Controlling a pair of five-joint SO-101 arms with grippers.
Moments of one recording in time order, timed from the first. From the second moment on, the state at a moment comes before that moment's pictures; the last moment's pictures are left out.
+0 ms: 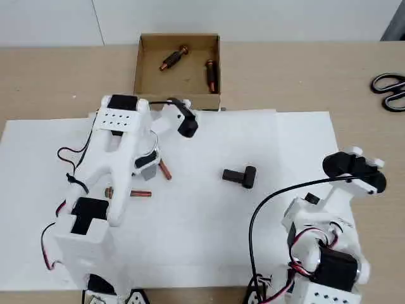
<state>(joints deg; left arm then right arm) 4.1 18.9 -4.6 94.2 -43.0 11.3 -80.6 56.4 86.2 -16.9</state>
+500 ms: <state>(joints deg) 2.1 26.2 -9.2 94.7 -44.9 11.3 -80.6 56.4 86.2 -16.9</state>
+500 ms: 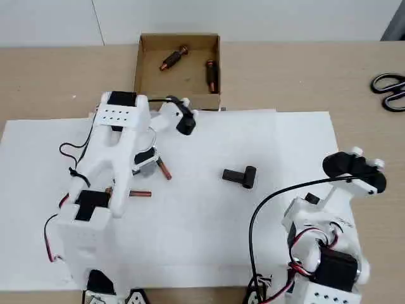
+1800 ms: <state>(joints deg) 2.7 12.9 -21.3 99.0 -29.0 11.3 -80.6 54.1 86.2 -1.8</state>
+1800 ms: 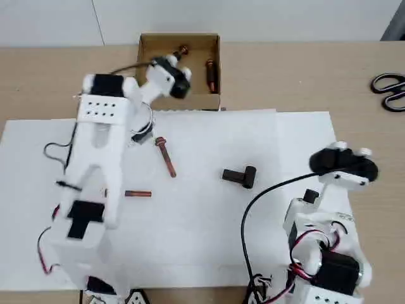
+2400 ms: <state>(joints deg) 2.7 -28.6 -8.8 99.5 7.0 -11.6 -86.5 57.8 78.8 2.2</state>
